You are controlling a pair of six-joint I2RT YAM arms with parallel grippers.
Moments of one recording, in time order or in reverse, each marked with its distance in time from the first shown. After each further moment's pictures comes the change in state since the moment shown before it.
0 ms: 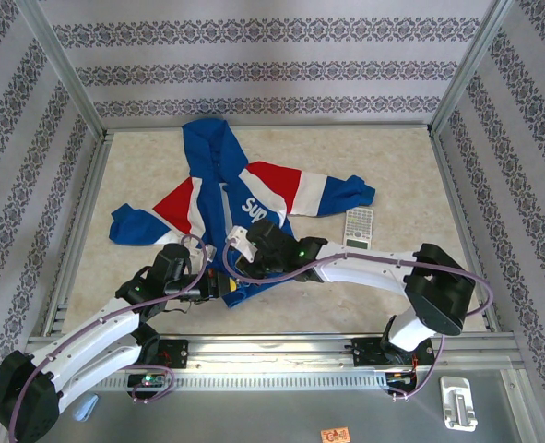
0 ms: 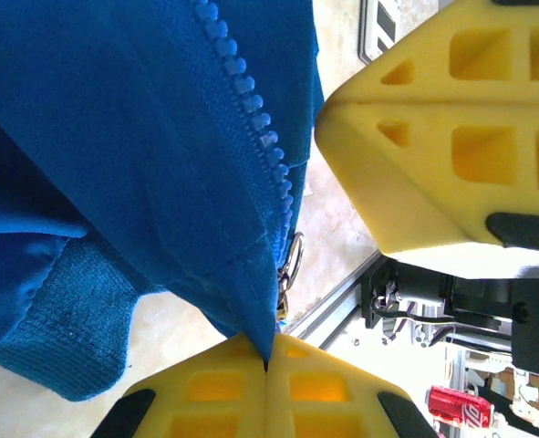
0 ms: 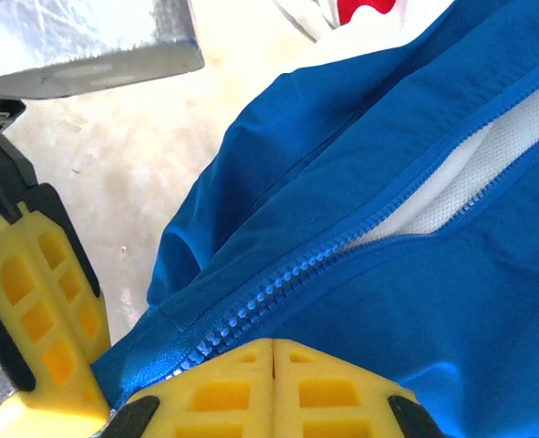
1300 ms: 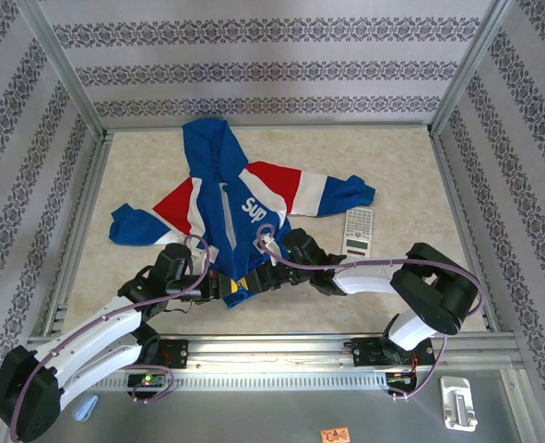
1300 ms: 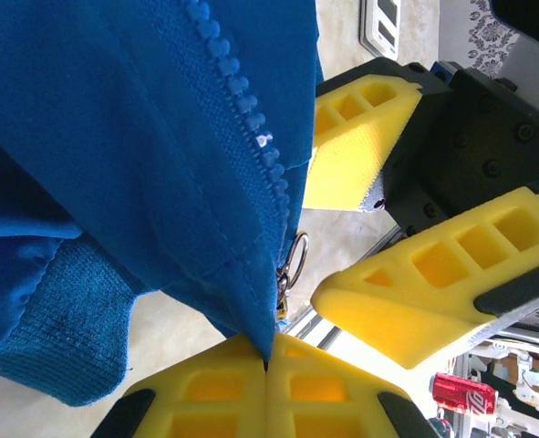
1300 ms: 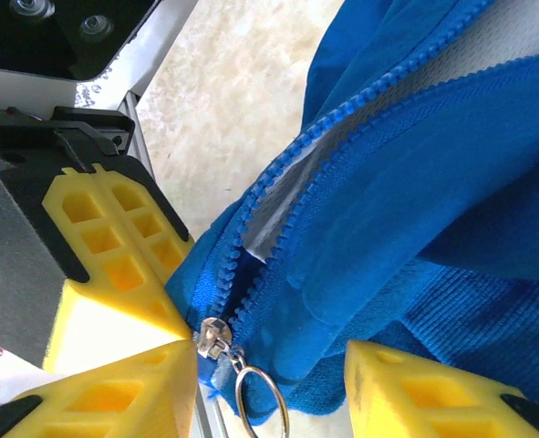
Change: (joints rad) left arm 0.000 0.031 -0.005 0.019 0.021 0.027; right arm -0.142 0.000 -0.393 0.623 -0.475 0.551
